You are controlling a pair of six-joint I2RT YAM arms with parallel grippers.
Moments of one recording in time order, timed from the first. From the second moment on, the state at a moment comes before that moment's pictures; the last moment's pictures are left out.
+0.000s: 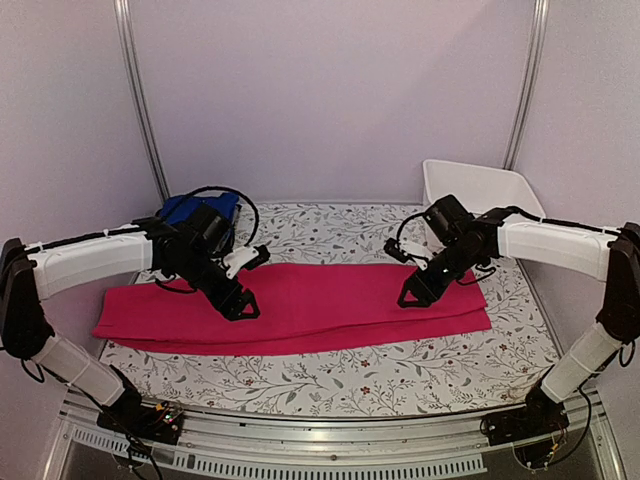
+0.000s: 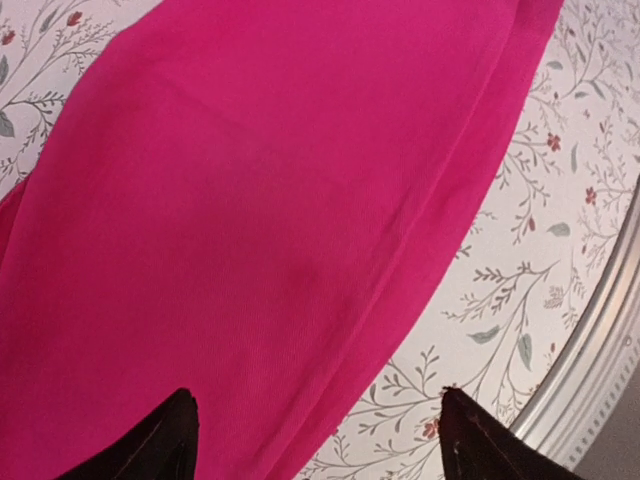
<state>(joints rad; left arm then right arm) -0.60 1.44 1.03 -0.70 0.25 0.14 0.59 1.57 1.15 -0.72 -0.31 -0.21</state>
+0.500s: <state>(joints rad) -0.64 1.45 0.90 -0.77 0.09 0.35 0.73 1.73 1.08 -0.52 -0.26 -0.37</state>
